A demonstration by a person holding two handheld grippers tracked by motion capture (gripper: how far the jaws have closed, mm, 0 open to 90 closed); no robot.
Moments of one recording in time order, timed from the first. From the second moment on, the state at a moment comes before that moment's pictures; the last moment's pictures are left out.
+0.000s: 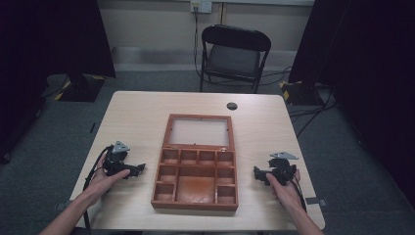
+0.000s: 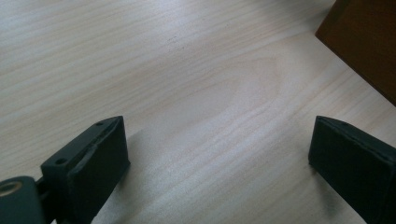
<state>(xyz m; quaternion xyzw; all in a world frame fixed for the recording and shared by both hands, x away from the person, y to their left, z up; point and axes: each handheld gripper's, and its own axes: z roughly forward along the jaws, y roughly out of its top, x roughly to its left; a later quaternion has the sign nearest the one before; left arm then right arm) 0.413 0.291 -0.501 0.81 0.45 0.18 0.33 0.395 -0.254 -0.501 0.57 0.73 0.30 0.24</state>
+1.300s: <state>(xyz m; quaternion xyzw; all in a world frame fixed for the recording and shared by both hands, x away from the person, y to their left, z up) 0.439 0.253 -0.434 0.79 0.43 0.16 0.41 0.429 -0.230 -0.453 0.51 0.74 0.37 0.24</state>
